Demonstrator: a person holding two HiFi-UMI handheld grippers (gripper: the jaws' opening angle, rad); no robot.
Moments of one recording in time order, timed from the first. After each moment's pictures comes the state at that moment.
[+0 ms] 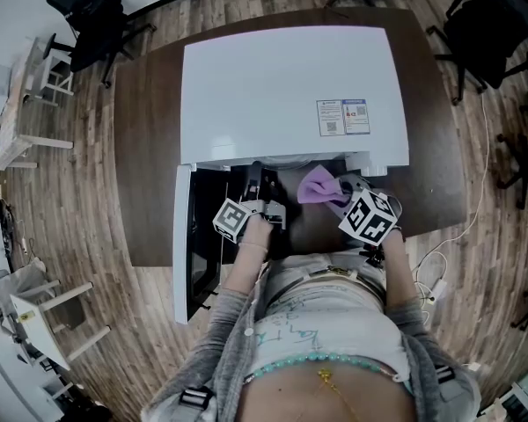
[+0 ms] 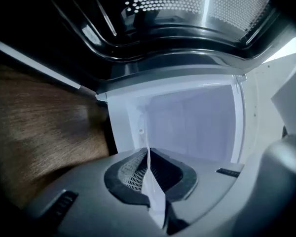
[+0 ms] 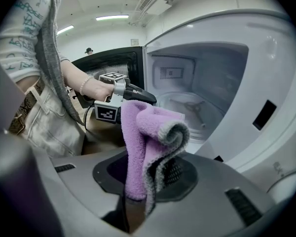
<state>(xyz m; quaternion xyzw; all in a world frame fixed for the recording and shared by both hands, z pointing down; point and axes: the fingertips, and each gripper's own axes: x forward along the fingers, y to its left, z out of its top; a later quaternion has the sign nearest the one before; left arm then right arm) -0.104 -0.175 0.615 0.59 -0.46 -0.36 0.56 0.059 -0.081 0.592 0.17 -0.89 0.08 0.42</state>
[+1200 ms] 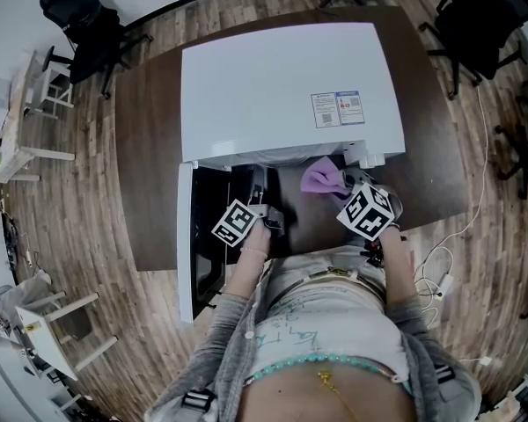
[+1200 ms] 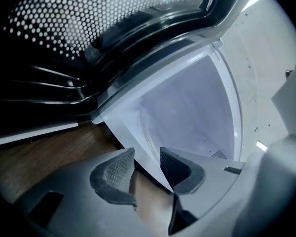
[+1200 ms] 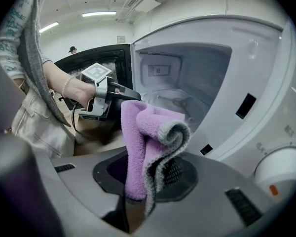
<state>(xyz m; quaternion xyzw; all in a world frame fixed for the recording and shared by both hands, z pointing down) -0.111 -0.156 0.620 0.67 -0.53 -0.18 0.49 0.070 -0.086 0.592 0.25 -0.86 0.10 0.44</state>
